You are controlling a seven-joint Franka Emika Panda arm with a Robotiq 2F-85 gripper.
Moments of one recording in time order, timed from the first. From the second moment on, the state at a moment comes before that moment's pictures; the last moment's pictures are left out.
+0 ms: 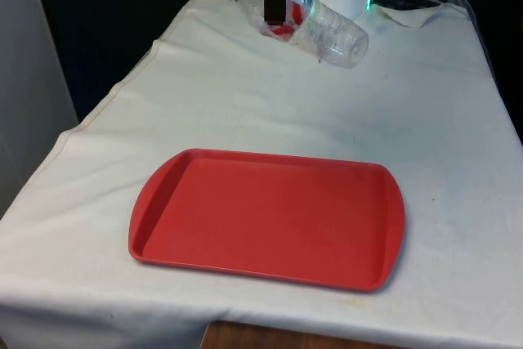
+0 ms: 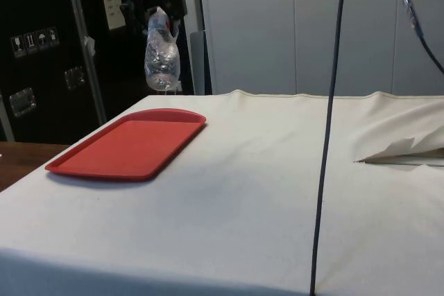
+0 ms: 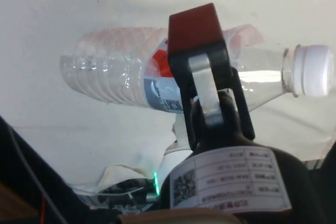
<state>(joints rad) 0.13 0.47 -0.26 -1.45 0.00 1.73 1.33</state>
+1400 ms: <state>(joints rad) 0.17 0.50 -0.23 -1.41 -0.16 1.74 1.48</state>
